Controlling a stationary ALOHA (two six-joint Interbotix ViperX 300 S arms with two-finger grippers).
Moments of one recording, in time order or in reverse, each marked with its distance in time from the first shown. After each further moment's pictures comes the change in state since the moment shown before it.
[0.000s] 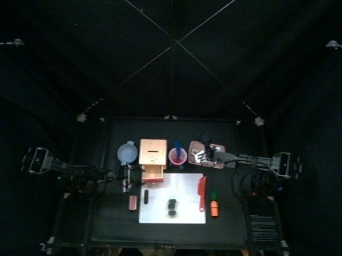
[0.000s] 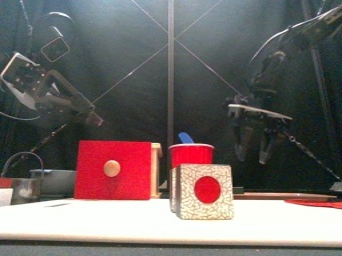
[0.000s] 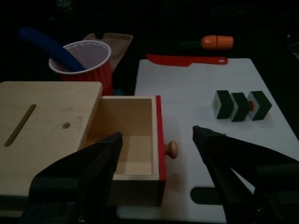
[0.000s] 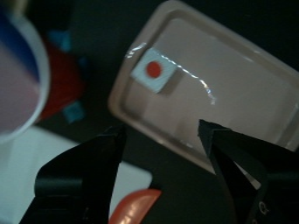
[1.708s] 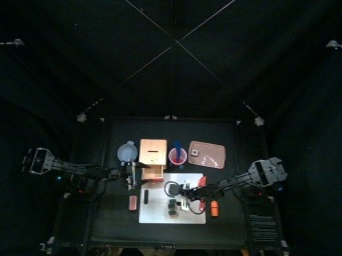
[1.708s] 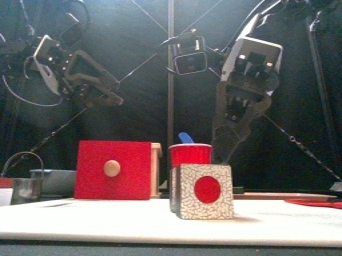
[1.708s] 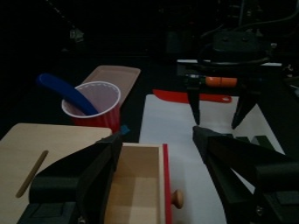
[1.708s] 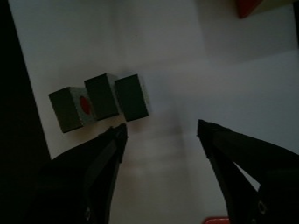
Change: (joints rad) left arm 0.034 0.015 -0.112 0.000 0.002 -0.002; right arm 0.397 0.362 -0.252 0.158 -0.114 -0.377
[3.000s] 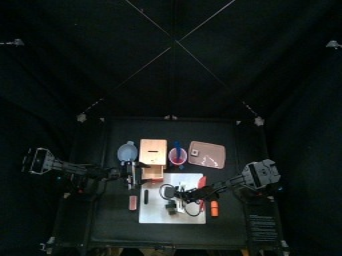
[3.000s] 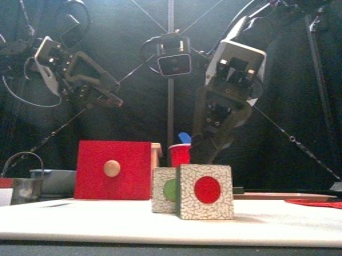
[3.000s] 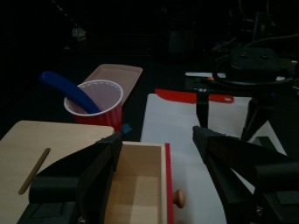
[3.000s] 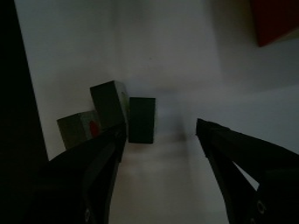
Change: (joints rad) left arm 0.003 0.000 0.009 -0.012 0.002 -0.002; right arm -0.002 0.112 -0.061 -0.029 -0.023 0.002
